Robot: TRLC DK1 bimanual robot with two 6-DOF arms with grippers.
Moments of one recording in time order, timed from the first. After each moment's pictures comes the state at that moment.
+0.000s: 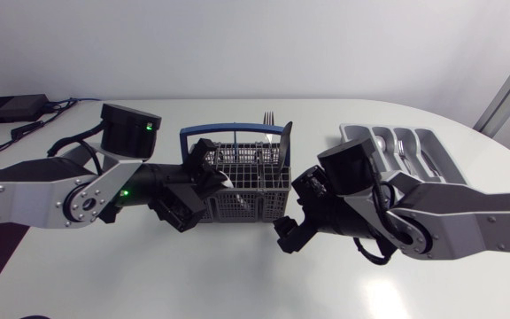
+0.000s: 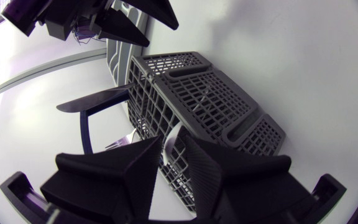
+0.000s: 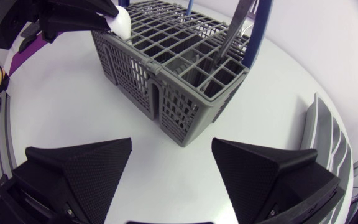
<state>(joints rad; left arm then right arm) -0.50 1.49 0.75 0.09 0.26 1.99 0.64 1.48 0.64 0.03 -0.01 -0.11</state>
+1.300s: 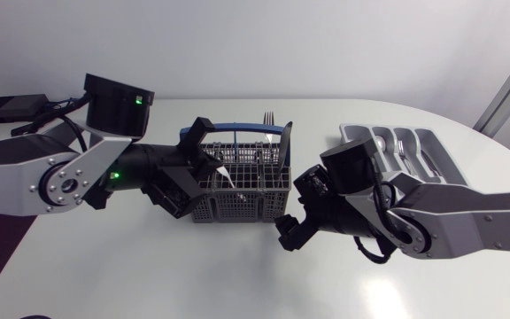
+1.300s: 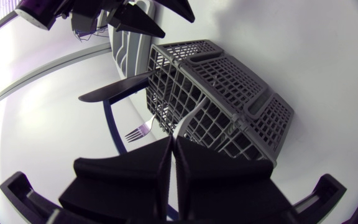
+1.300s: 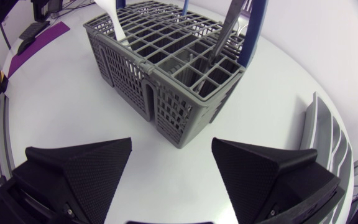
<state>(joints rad) -0.52 1.41 0.83 -0.04 0.19 2.04 0.62 1.49 0.64 0.05 -0.02 -0.11</state>
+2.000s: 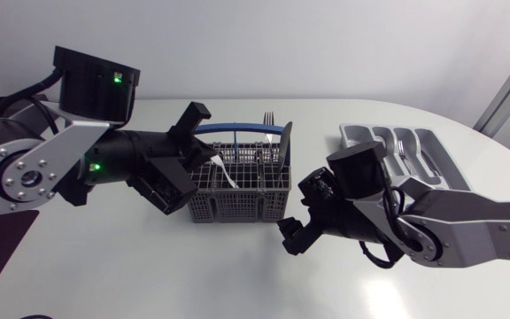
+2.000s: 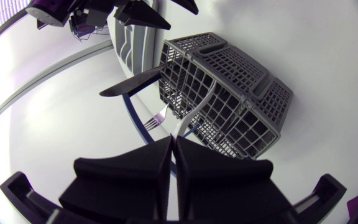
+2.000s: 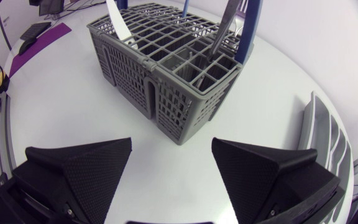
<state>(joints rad) -0.56 1.31 0.88 -0.15 0.10 2.08 0.62 1.44 0.60 0.06 -0.02 -0.11</state>
